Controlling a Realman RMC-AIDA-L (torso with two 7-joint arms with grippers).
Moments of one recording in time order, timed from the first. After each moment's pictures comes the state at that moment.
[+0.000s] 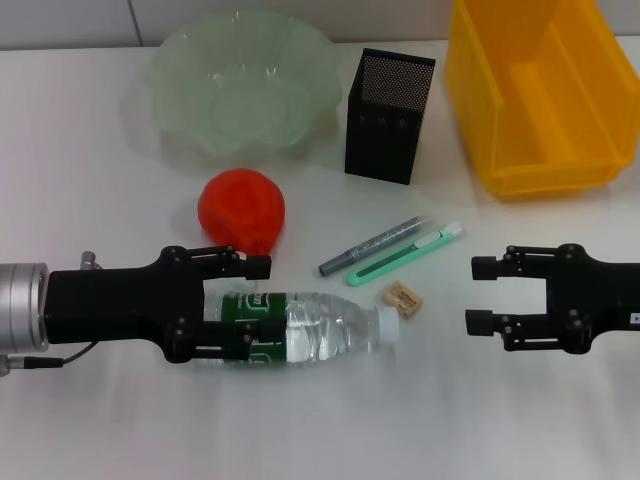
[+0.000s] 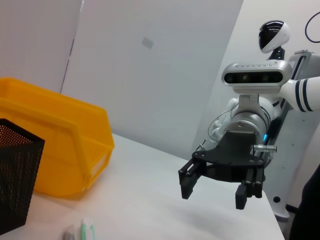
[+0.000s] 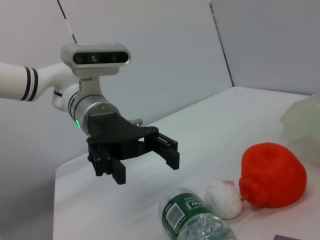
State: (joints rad) left arm -0.47 -2.03 0.82 0.54 1.92 1.77 -1.27; right arm 0.42 2.05 -0.68 -0.68 -2.05 -1.79 1.34
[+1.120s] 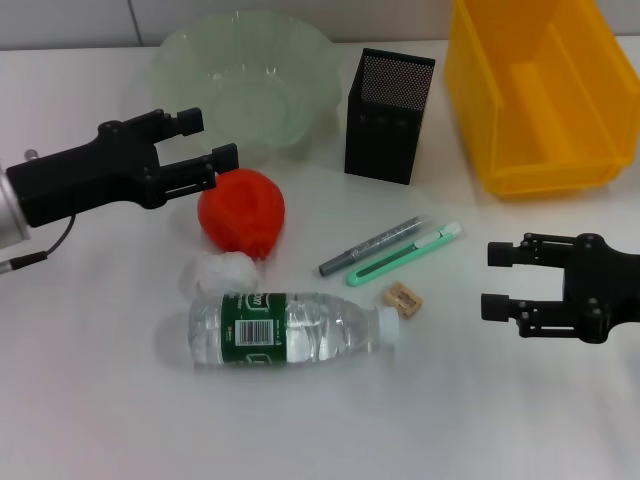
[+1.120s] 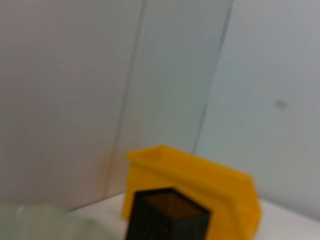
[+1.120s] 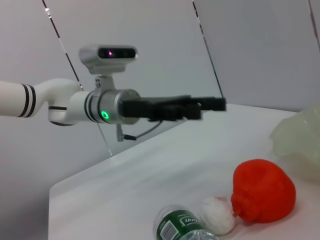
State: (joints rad) left arm -0.51 -2.07 0.58 0.60 1.88 1.56 -1.32; right arm 0.41 2.05 -0.61 -0.68 -2.05 -1.82 1.35
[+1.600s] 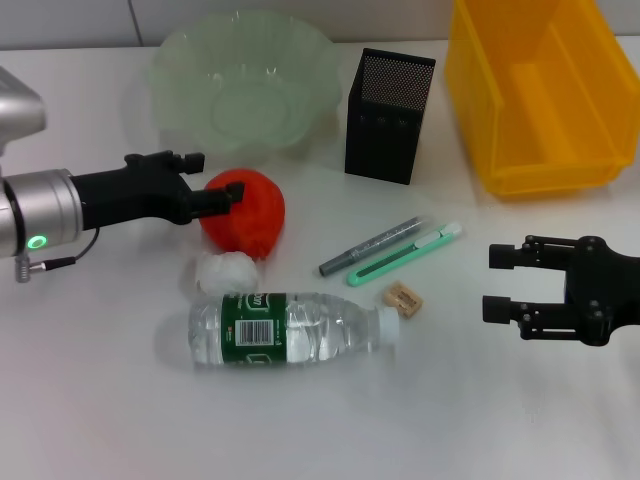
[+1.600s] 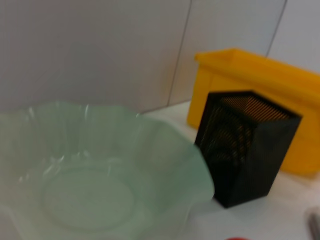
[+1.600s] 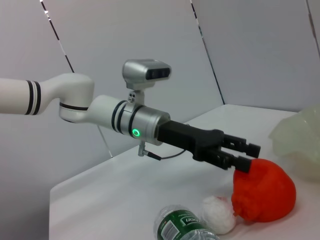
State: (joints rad) left arm -0.53 -2.07 0.90 0.59 1.89 1.12 -1.46; right arm 0.41 2.05 -0.61 -0.68 -2.05 -1.82 1.34
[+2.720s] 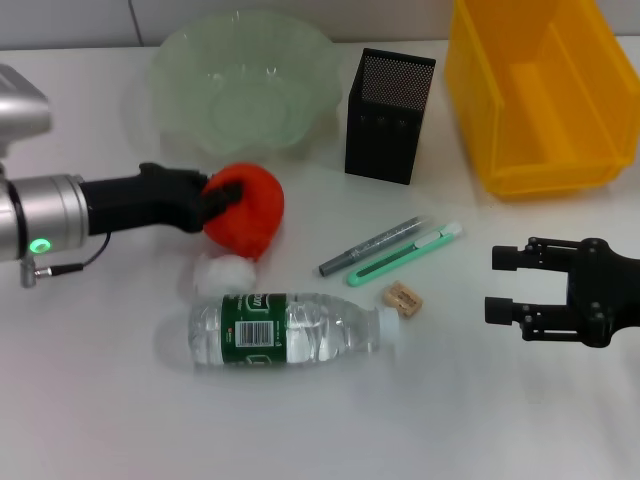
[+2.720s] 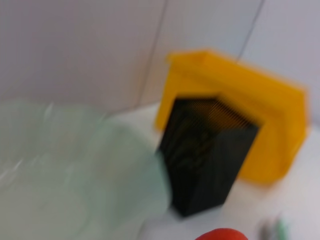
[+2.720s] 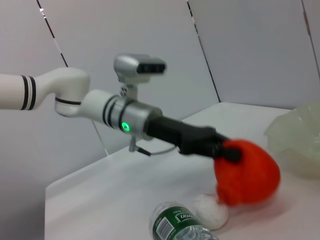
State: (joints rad) left arm -0.53 -2.06 0.90 0.62 1.88 1.23 -1.51; right arm 0.40 2.05 -0.60 -0.68 -2.06 -1.82 1.34
